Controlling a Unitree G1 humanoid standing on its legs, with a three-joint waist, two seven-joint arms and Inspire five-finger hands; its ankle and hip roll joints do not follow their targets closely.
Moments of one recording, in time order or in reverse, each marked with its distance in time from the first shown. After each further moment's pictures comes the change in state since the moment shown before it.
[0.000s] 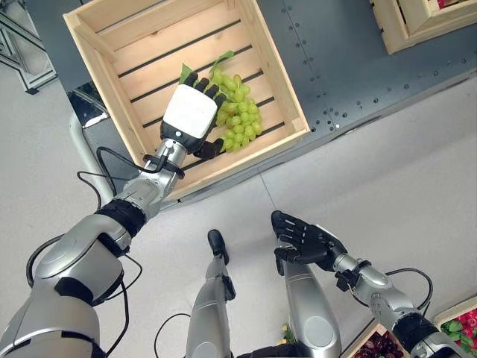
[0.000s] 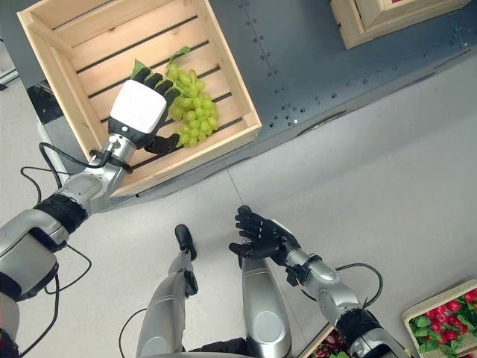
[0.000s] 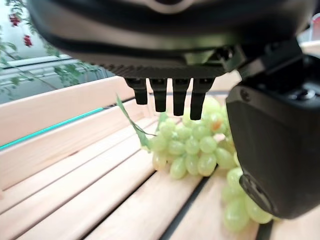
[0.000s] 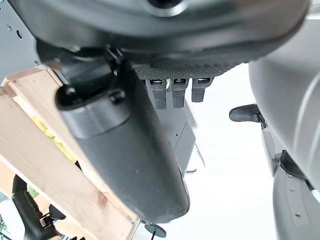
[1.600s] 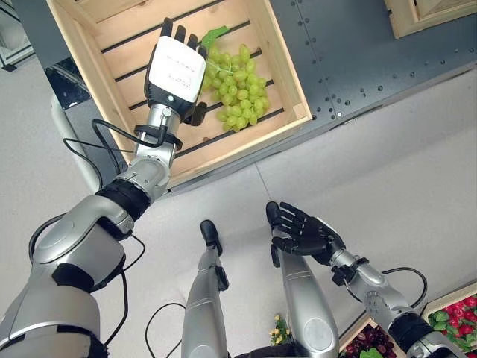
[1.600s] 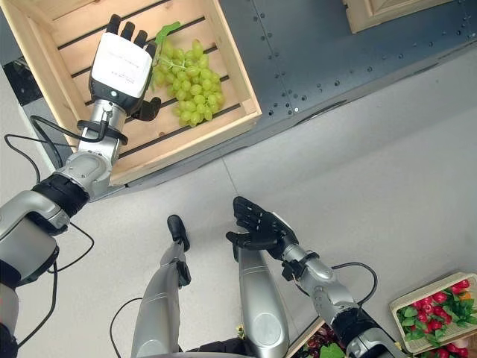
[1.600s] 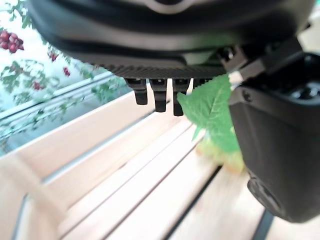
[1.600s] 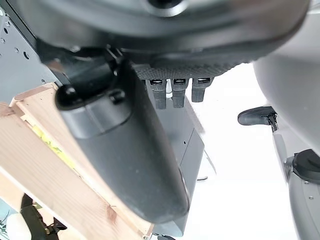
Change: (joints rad) left arm -0.087 -0.002 0.009 -0.051 0.075 0.336 -0.150; right arm 0.008 0.019 0.009 -0.042 0.078 -0.049 -0.052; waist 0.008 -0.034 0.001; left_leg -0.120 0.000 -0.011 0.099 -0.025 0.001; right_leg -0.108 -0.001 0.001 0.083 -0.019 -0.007
